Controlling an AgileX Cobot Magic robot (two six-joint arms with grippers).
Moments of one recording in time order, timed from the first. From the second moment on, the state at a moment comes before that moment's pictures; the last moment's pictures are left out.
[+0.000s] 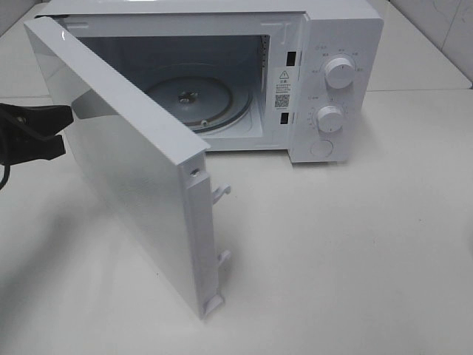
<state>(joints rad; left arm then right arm) -0.08 1.66 -0.48 0.64 -0.92 -0.43 0.03 0.00 -0.50 0.01 0.97 -0.05</state>
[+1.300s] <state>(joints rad) -0.33 1.80 -0.62 0.25 -0.87 -0.22 0.03 0.00 -0.50 0.01 0.97 -0.05</state>
